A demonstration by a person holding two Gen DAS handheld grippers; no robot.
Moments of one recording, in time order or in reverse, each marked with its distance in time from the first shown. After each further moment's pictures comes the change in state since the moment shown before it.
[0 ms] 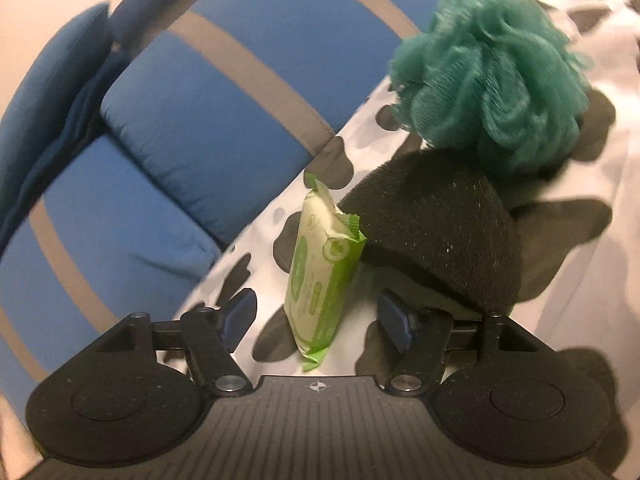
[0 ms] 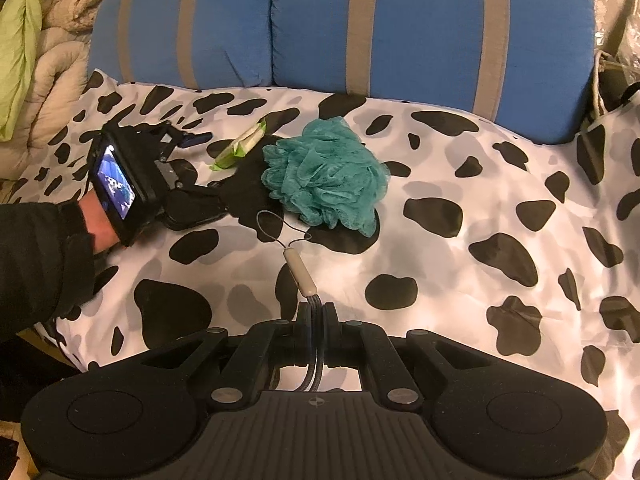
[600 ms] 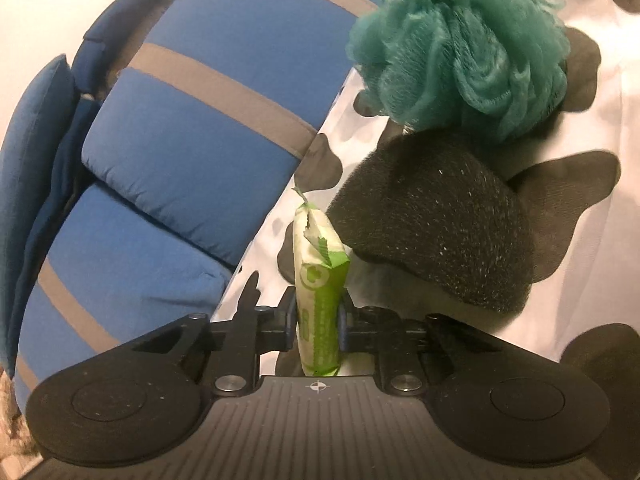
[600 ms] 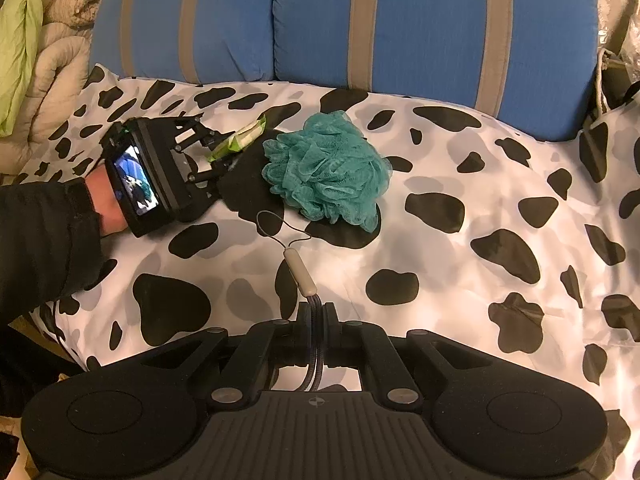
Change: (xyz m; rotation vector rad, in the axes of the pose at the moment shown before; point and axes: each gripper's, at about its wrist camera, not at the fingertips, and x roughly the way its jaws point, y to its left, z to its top) left arm 0.005 -0.012 0.008 0.177 0.032 0.037; right arm 0.005 -0.001 -0.002 0.007 0.019 -0.002
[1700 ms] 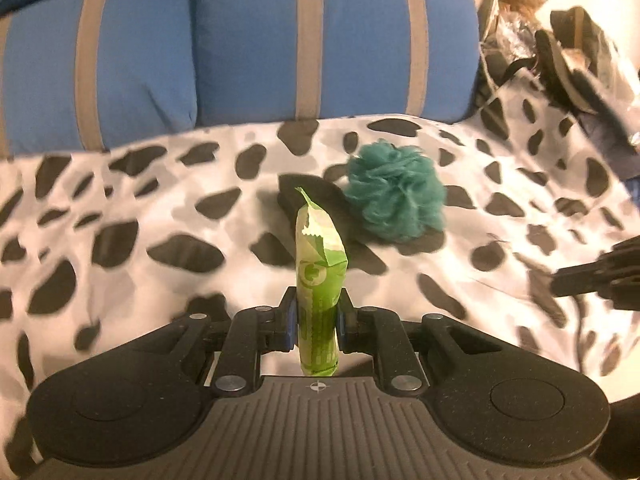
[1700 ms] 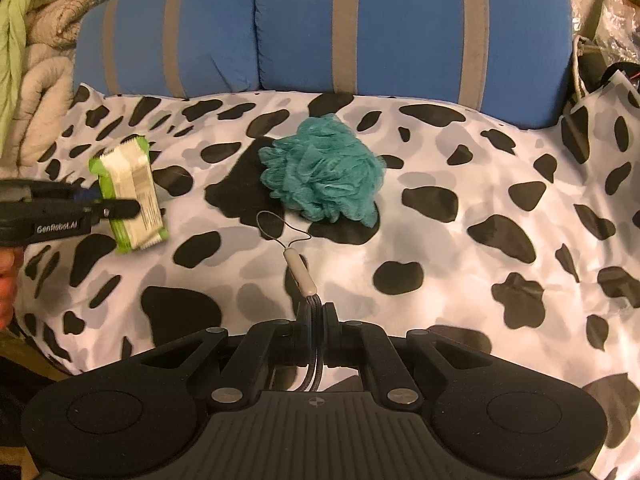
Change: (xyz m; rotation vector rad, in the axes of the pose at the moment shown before) left arm -0.148 0.098 -0.024 -0.926 0.179 -0.504; right arm -0.011 0.018 -0.010 0.077 -0.031 -0.022
